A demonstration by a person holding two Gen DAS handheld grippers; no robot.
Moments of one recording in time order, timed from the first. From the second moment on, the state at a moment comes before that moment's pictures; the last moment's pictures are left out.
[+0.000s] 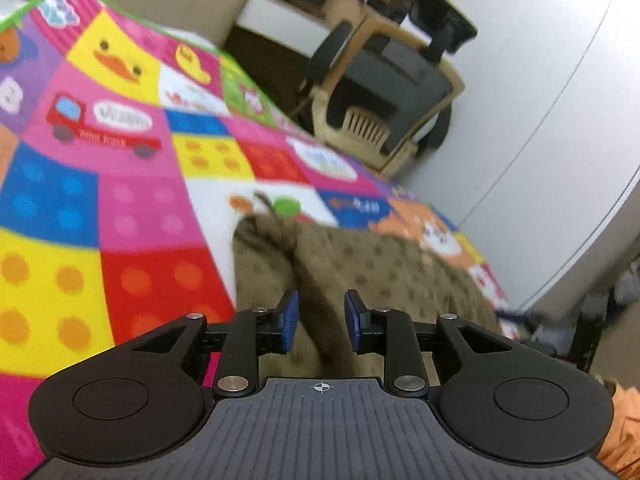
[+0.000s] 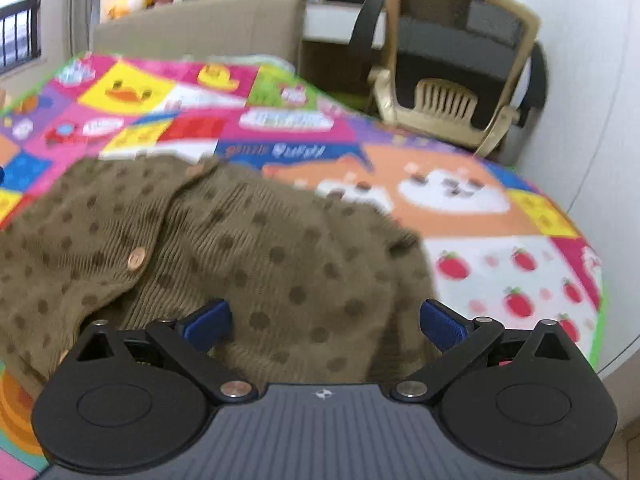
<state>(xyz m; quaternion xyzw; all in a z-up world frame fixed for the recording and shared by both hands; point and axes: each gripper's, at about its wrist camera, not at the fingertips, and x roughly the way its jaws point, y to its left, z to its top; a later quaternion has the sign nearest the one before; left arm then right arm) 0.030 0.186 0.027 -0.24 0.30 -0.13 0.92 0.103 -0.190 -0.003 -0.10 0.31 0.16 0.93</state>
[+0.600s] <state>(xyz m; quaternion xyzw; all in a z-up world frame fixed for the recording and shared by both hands) 0.043 0.173 -0.007 -0.21 0.38 -0.12 0.89 0.103 -0.202 0.004 -0.14 0.27 0.13 0.95</state>
